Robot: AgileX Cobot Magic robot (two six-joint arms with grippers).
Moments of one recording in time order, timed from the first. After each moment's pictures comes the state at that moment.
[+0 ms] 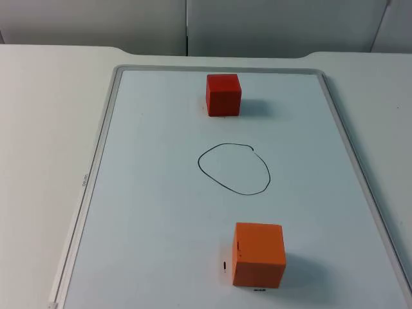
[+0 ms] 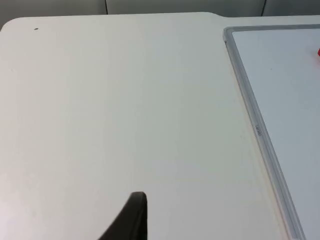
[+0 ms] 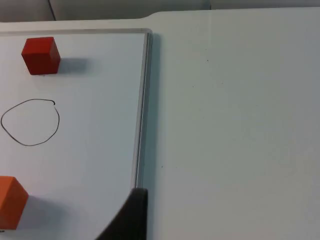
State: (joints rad) right arm 0.04 0.00 -0.51 -0.03 1.09 0.03; left arm -0.02 0.00 -0.51 -0.02 1.09 0.00
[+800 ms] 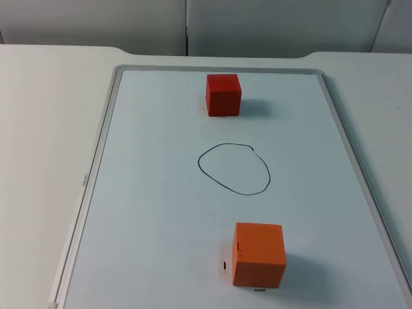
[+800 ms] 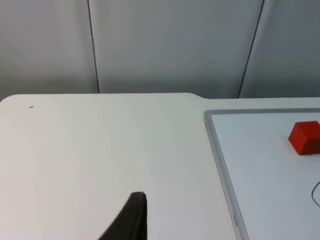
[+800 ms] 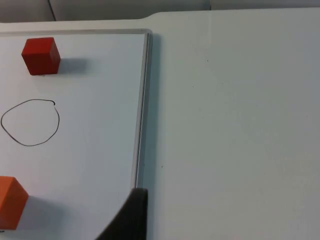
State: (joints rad) right arm 0.04 0.00 -0.51 -0.03 1.09 0.03; left arm -0.02 0.32 -0.77 -0.06 0.90 0.00
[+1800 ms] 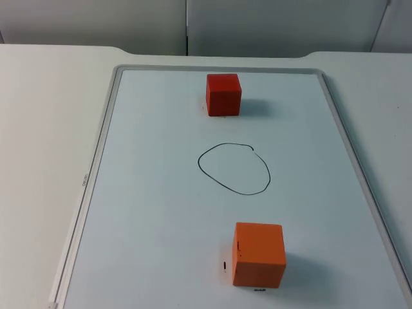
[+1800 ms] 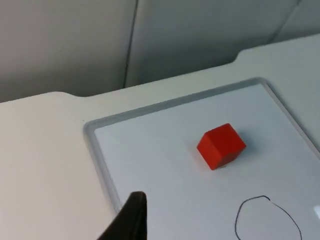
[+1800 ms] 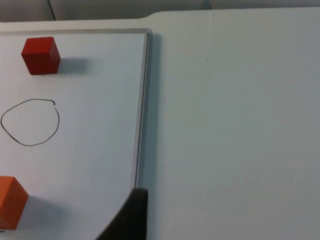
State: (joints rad) right arm 0.04 0.00 -0.51 -0.03 1.09 0.03; left arm -0.14 1.38 -1.25 -0.57 0.68 0.49
